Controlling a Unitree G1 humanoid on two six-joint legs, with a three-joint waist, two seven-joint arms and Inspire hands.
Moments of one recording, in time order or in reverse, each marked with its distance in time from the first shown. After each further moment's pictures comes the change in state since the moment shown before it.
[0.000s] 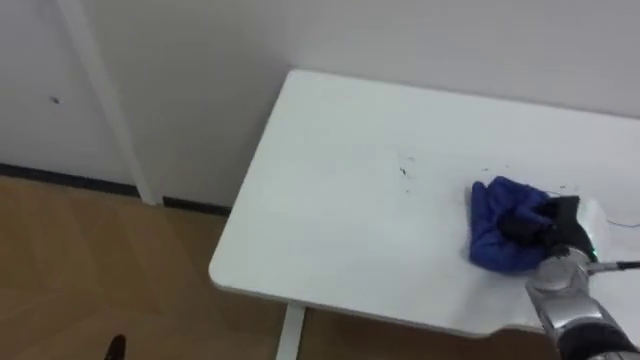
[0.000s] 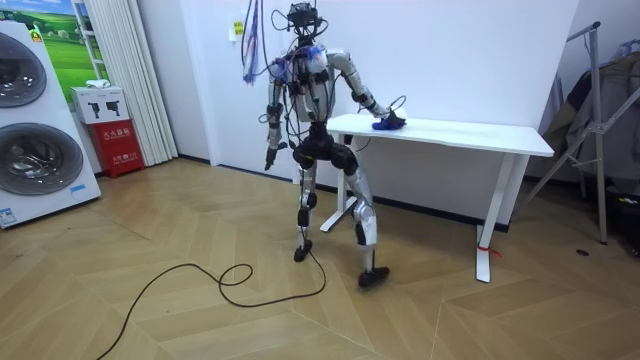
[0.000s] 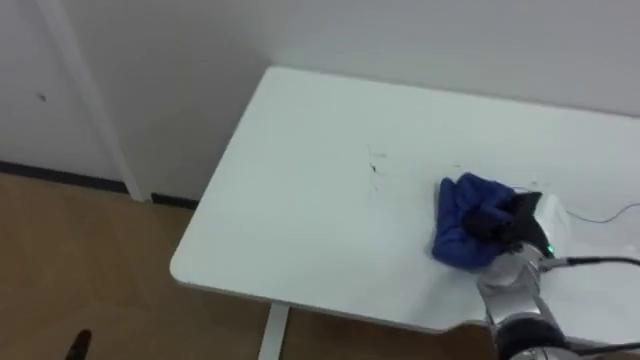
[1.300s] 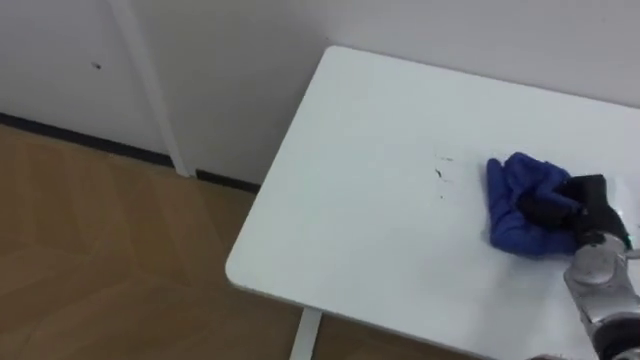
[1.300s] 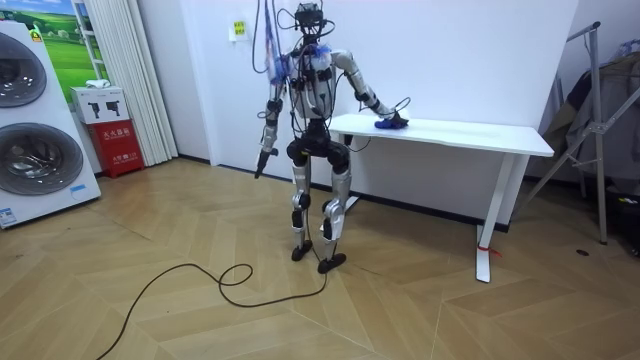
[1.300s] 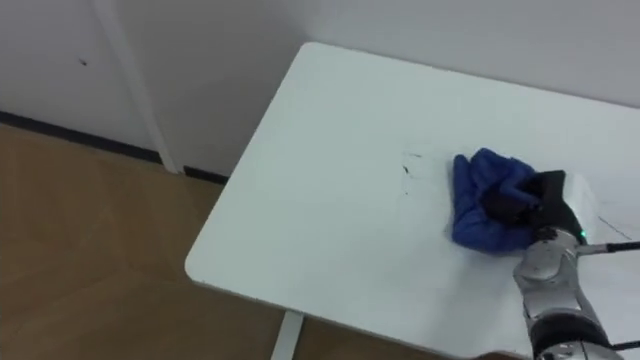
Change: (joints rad) left arm 0.192 -0.077 0.076 -0.009 -0.013 0.061 -0.015; right arm 0.131 -0.105 -0.278 0.078 -0.021 -0.213 0.034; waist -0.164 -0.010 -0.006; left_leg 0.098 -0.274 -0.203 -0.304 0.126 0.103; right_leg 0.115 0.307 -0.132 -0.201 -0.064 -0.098
